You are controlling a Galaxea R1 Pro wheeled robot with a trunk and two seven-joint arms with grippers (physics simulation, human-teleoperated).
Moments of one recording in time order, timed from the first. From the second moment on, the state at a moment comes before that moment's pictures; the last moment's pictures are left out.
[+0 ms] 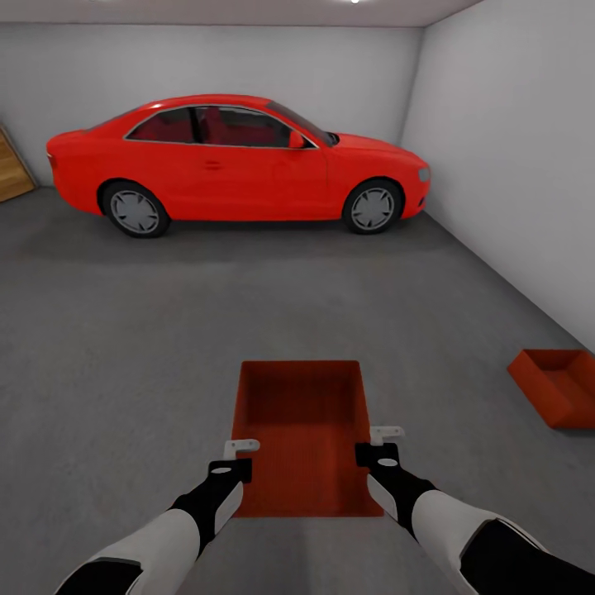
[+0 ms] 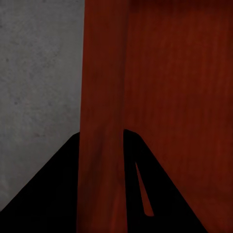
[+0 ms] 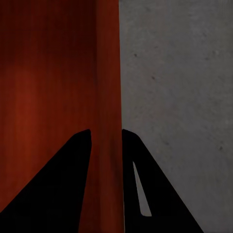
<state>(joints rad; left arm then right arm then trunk) -0.74 -0.17 -0.02 -0.22 0.04 0.09 0.29 -0.83 0.08 0.66 -0.11 -0.59 -0.08 -0.28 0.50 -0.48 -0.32</state>
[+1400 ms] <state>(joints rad) -0.74 -0.17 -0.02 -0.22 0.04 0.09 0.28 -0.83 0.09 0.66 -0.11 -0.59 -0.08 -0.29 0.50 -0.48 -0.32</state>
